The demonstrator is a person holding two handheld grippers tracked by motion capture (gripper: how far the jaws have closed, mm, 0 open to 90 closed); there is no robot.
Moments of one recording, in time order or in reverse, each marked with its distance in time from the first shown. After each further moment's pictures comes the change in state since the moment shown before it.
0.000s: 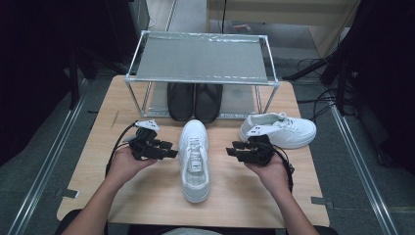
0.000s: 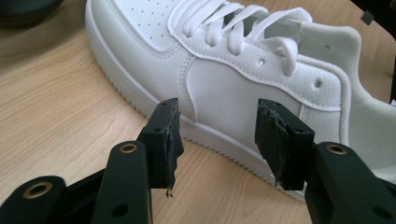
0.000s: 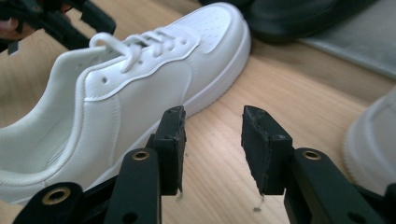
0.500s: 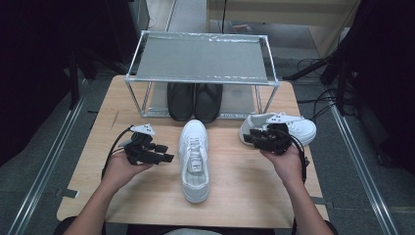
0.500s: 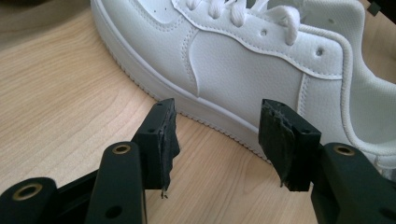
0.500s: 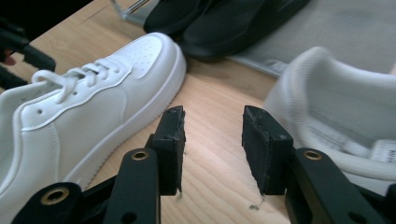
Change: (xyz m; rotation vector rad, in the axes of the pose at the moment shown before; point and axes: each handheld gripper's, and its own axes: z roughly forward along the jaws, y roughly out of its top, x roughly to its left) left arm -0.003 -0.014 -0.006 0.012 0.019 -0.007; right arm -0.044 0.008 -0.028 -0.056 -0.094 0.075
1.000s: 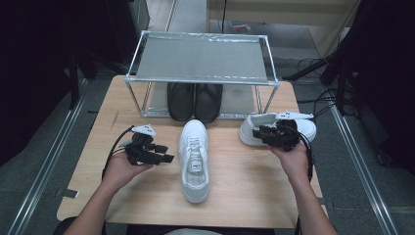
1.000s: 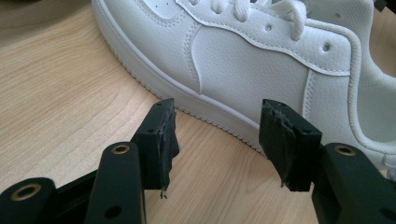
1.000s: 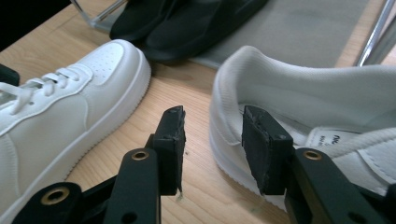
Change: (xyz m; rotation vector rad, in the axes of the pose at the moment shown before) left arm 0.000 0.000 0.002 0.007 0.004 0.007; right arm -0.024 -0.001 -0.007 -0.007 -0.067 0.049
